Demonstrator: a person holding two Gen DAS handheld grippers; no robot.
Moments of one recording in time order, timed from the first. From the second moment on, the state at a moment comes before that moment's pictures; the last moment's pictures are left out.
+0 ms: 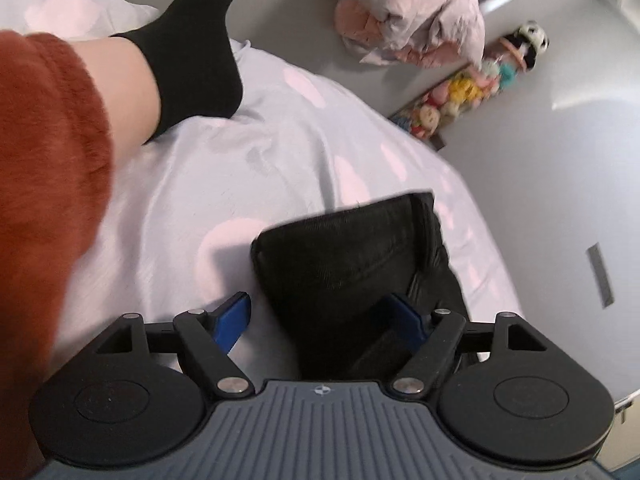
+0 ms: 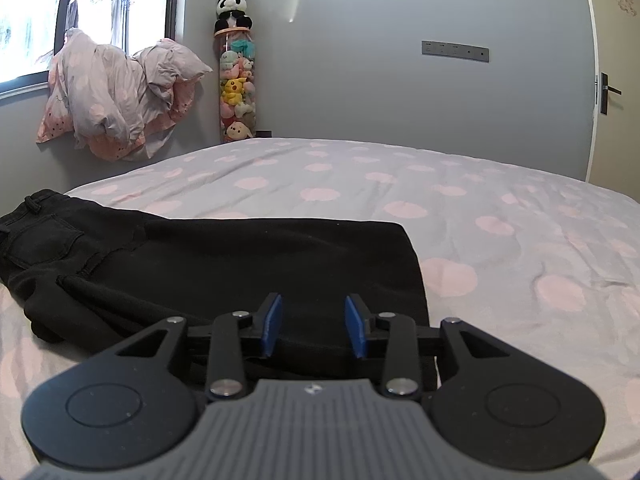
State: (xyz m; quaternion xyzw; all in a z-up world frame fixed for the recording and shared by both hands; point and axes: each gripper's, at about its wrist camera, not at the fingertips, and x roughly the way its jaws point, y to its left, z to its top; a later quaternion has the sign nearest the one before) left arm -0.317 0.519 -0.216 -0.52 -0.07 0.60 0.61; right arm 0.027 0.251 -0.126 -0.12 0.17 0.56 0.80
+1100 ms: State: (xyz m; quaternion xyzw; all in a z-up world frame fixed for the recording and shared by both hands) left arm 0.023 0.433 -0.013 -0.16 0.12 0.40 0.89; right arm 0.100 0.205 -0.099 -0.04 0.23 0.47 0.85
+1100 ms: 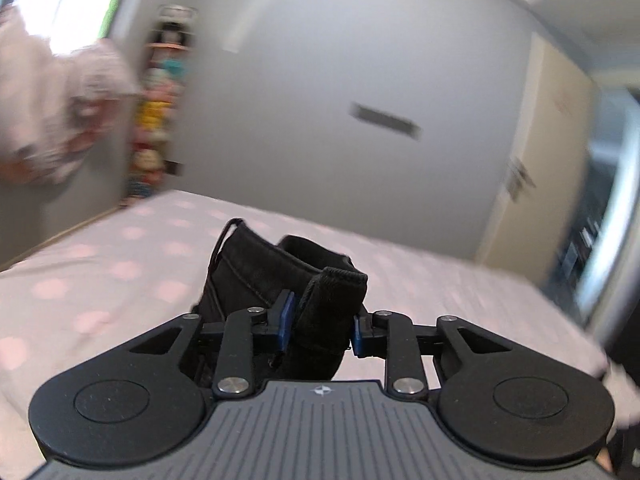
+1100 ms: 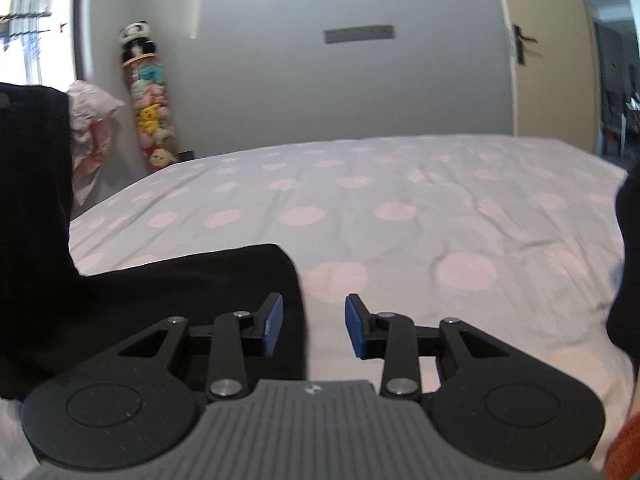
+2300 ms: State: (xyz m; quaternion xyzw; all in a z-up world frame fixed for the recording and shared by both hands) left arm -0.072 0.432 -0.134 -0.18 0.26 0.39 0.86; right arm 0.150 0.278 -0.128 0.19 0.54 0.52 0.64
